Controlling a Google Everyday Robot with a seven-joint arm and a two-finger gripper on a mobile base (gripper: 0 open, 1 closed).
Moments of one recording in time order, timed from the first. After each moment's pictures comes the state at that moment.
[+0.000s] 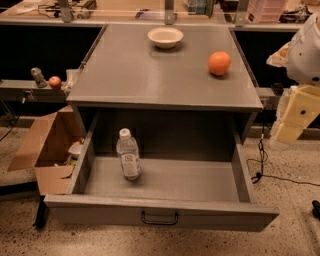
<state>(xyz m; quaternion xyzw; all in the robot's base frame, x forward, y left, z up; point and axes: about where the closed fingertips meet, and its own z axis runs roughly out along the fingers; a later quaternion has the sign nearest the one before) 0.438 -0.217 0.976 -0.60 0.78 -0.03 0.16</state>
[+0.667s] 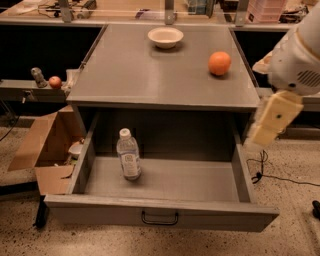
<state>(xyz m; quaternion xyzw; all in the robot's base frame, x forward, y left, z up) 0.446 -0.193 0.961 -0.59 0.79 0.00 0.18</state>
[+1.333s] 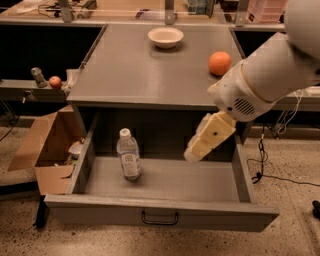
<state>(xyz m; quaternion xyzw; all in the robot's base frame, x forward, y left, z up) 0.457 -0.099 0.911 -0.54 0.80 0.12 0.25</state>
